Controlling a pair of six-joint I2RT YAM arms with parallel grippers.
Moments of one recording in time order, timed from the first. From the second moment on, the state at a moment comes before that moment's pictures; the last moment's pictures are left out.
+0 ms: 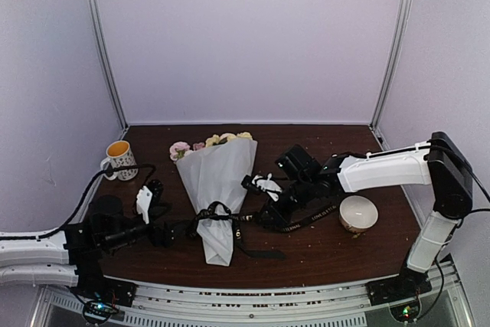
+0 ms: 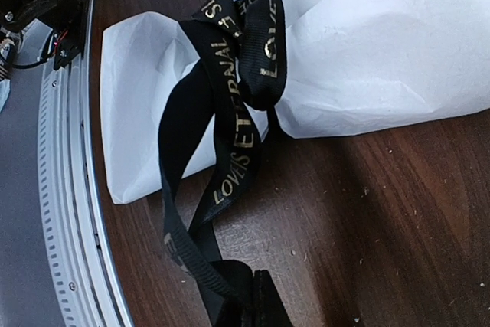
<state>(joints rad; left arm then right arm) -0.92 0.71 0.17 0.24 -0.09 -0.18 0.89 1.74 1.09 -0.28 -0.47 -0.06</state>
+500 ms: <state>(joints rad) -0.92 0.95 0.39 0.09 -0.09 0.00 0.93 1.74 1.08 -0.09 -0.57 0.44</state>
